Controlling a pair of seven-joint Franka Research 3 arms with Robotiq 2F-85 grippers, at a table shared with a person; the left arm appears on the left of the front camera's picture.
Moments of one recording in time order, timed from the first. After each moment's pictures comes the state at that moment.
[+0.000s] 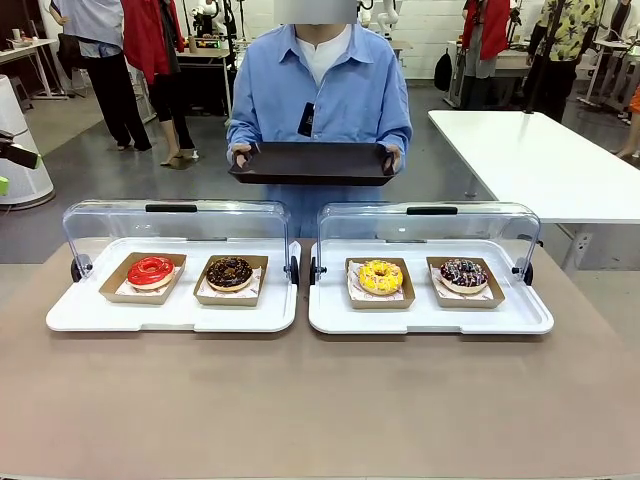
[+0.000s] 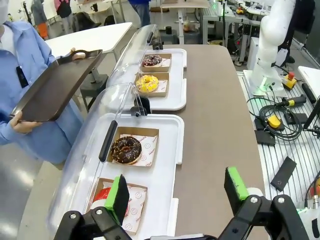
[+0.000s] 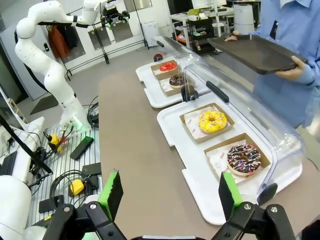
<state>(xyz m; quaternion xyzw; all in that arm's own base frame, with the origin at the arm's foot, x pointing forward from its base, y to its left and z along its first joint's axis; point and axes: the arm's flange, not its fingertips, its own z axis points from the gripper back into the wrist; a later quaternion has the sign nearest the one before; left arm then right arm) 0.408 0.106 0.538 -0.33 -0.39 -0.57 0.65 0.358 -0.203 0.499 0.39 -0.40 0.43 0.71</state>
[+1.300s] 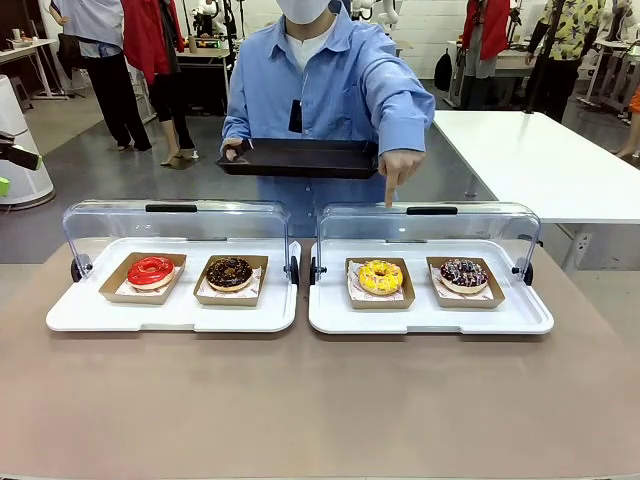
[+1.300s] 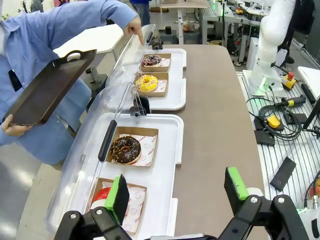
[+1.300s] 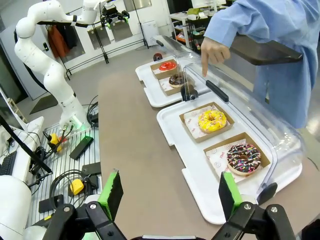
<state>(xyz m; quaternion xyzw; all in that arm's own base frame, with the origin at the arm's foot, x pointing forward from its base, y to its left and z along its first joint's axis) 0.408 0.106 0.537 -0.34 -0.38 -0.57 0.65 0.358 -0.203 0.500 0.39 -0.40 0.43 0.71</state>
